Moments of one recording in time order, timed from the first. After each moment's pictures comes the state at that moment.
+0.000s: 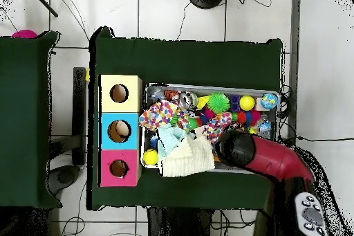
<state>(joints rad) -0.40 -0.61 -0.19 1.67 -0.18 0.41 2.38</state>
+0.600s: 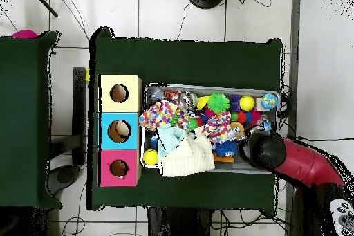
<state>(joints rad) -0.56 -0.61 -0.11 1.62 -0.28 0.44 2.38</state>
